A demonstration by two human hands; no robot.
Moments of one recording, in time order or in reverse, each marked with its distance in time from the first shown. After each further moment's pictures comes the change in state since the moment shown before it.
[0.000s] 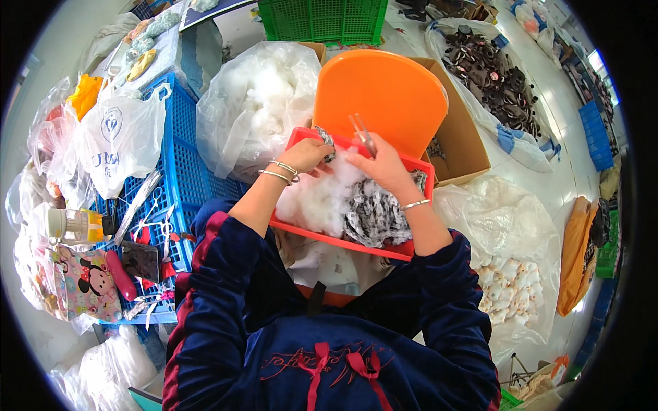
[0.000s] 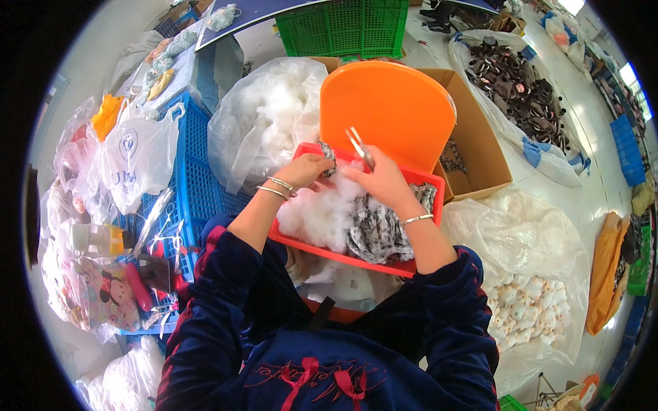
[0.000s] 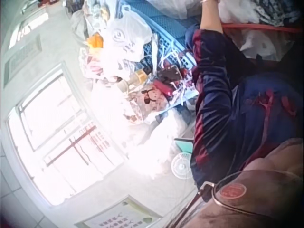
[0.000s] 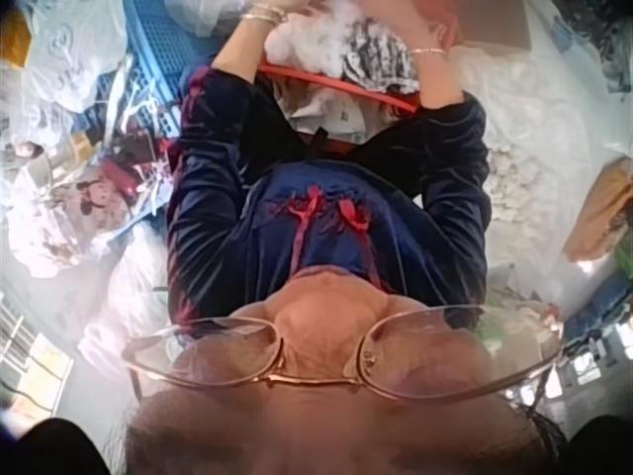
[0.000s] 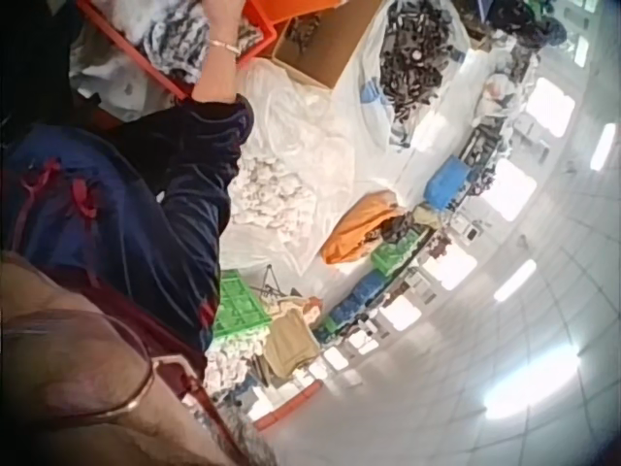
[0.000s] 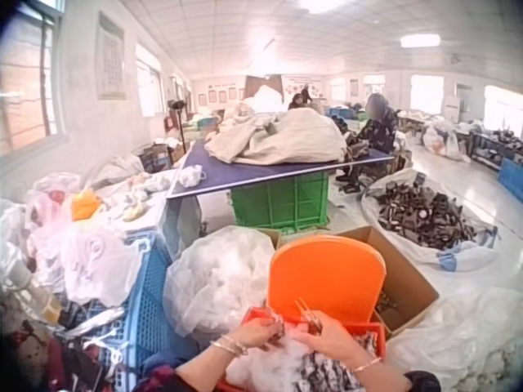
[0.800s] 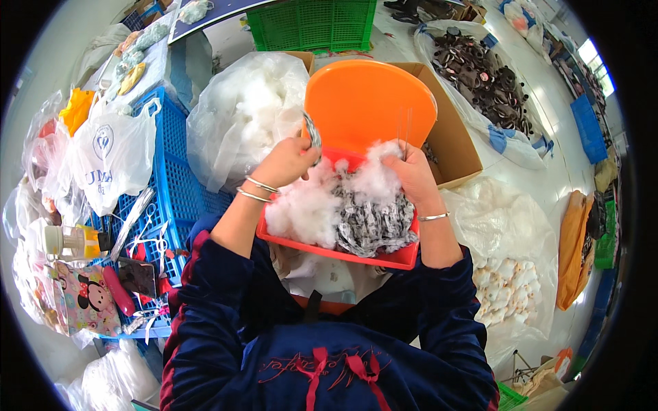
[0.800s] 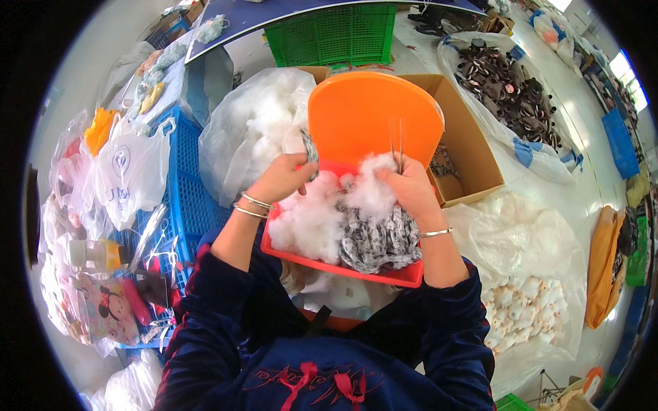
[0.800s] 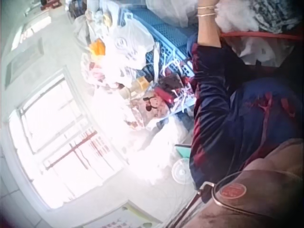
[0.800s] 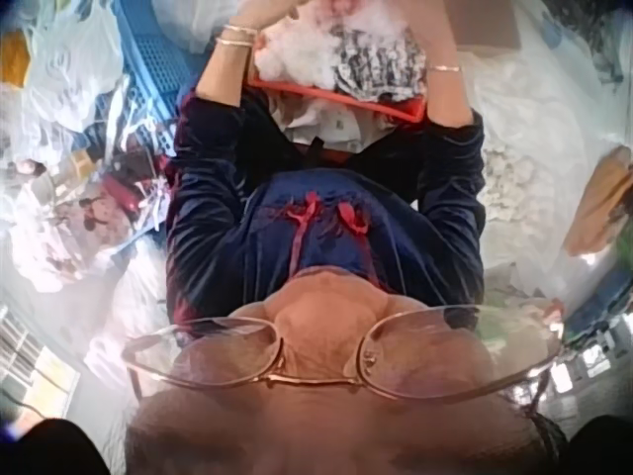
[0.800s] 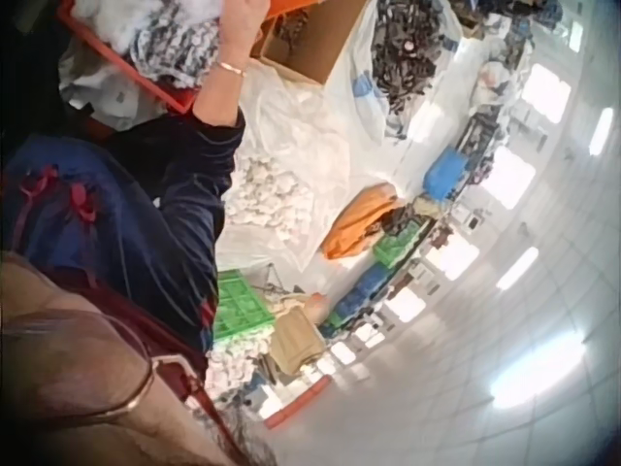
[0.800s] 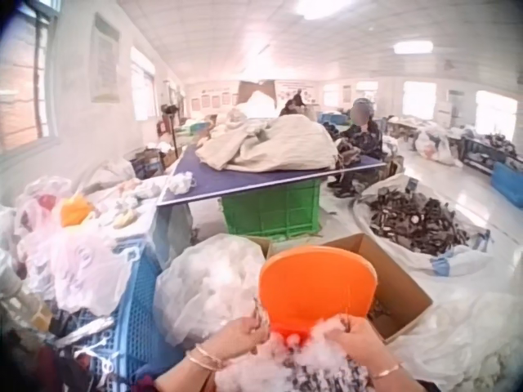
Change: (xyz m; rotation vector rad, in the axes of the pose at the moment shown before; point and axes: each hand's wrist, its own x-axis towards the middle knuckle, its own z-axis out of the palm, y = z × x) left_hand -0.028 0.025 -0.009 0.316 0.129 0.325; right_hand -0.026 -0.025 -0.053 0.557 0.056 0.023
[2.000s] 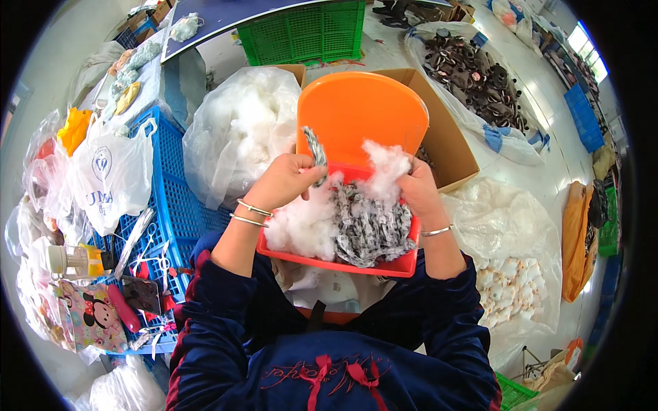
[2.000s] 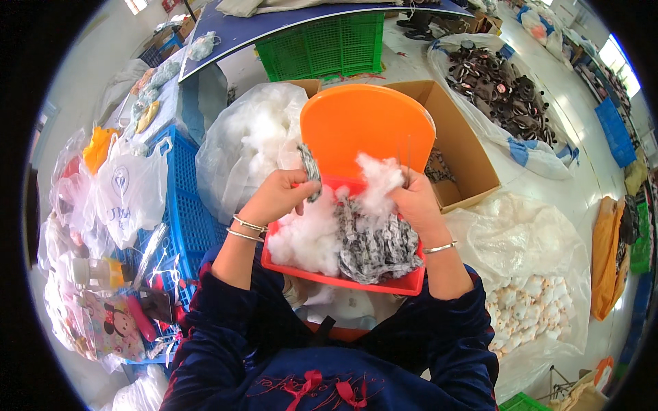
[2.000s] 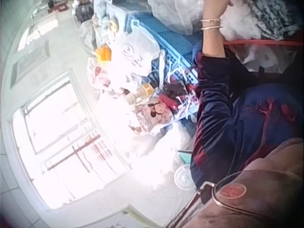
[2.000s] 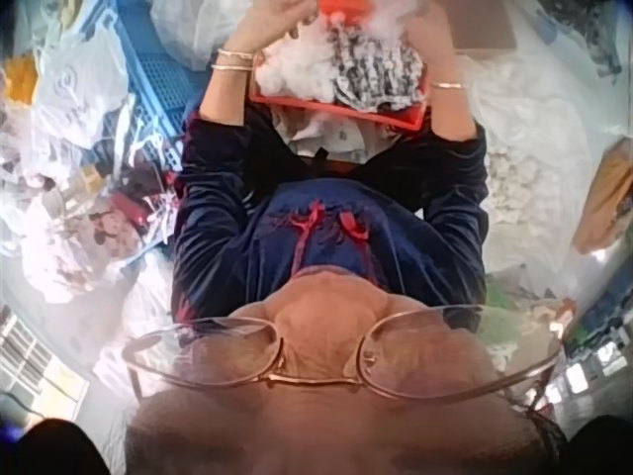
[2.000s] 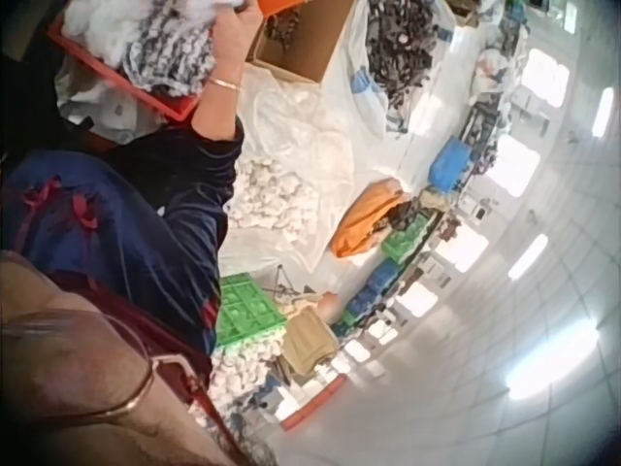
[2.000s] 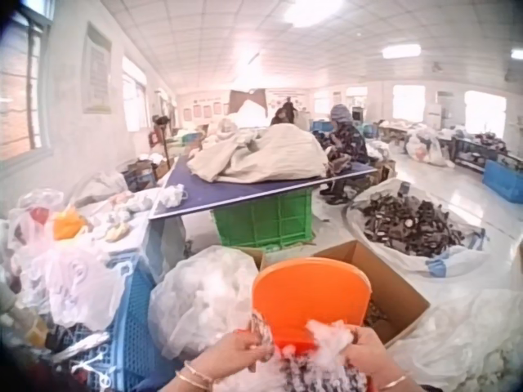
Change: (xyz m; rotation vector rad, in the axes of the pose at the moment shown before) left_hand -0.017 0.026 -0.006 -0.136 -0.032 0.010; right_hand -0.012 -0.005 -0.009 -0.066 0.153 -0.032
